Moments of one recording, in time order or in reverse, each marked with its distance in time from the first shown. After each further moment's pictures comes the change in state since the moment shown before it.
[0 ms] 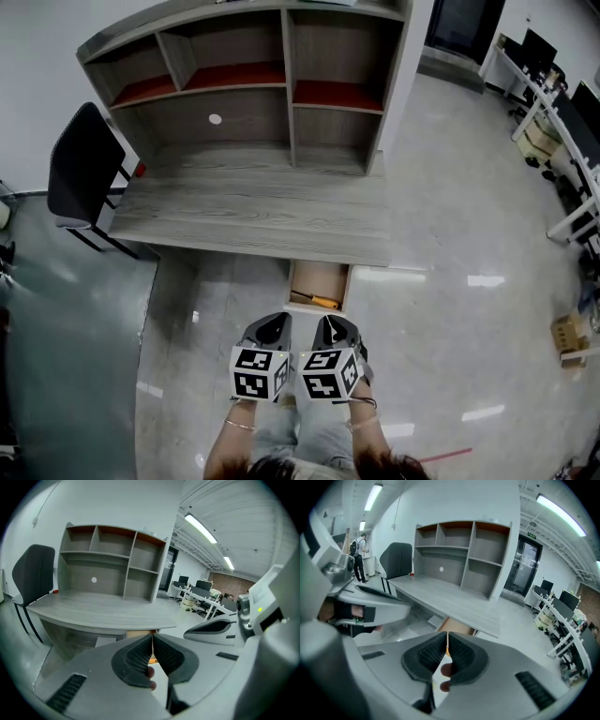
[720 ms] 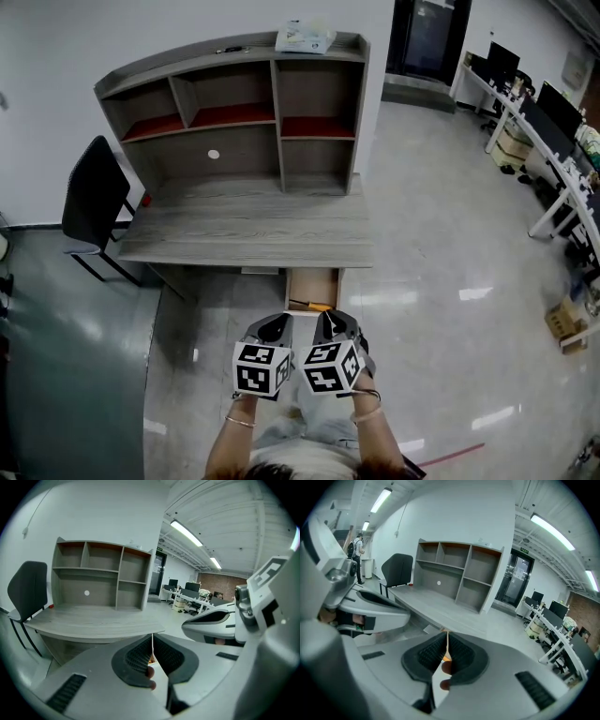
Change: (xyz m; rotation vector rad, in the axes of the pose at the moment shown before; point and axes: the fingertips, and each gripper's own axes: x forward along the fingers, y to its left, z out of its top) left arm -0.077 -0.035 0.027 0.104 -0.063 -0.075; right arm -0.093 0.009 0.032 -0.027 -0.120 -0.094
